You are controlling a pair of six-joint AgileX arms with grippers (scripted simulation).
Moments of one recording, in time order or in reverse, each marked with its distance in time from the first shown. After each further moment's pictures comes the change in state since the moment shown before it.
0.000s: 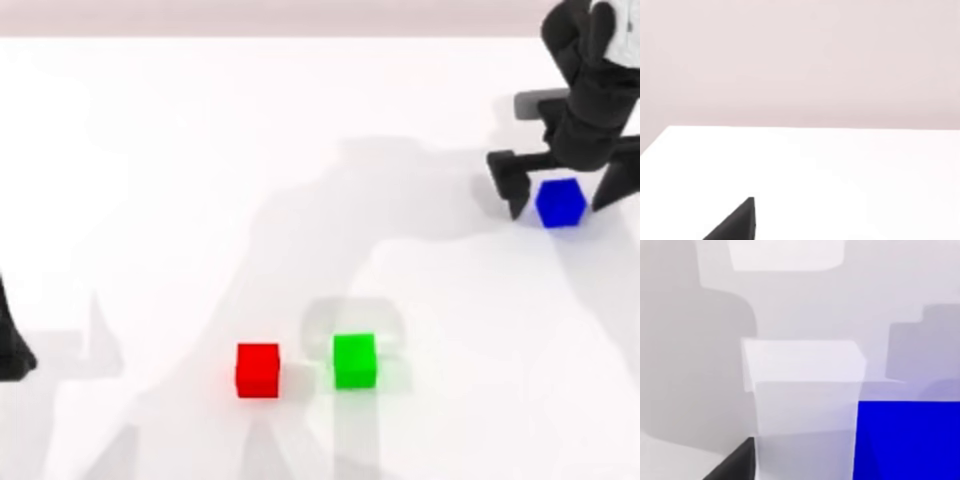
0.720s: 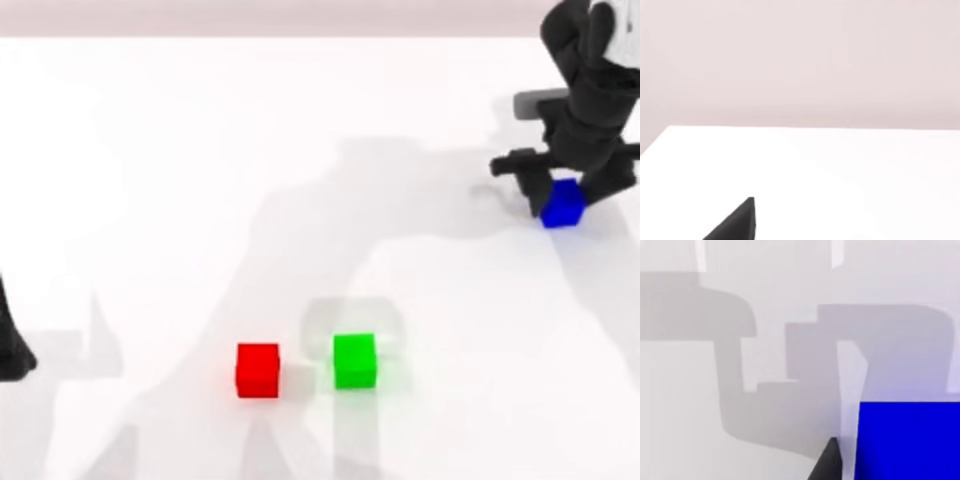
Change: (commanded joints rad) left arm 0.000 0.000 0.000 0.000 0.000 0.000; right arm 0.000 0.000 0.000 0.000 0.000 0.000
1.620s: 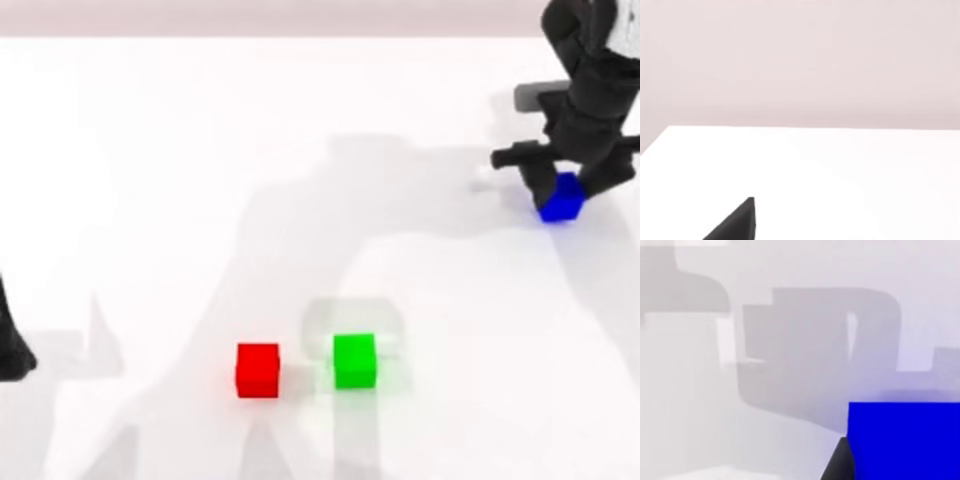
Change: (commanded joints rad) left arm 0.000 0.000 0.000 0.000 0.000 0.000; right arm 0.000 -0.020 0.042 -0.045 0.000 -0.001
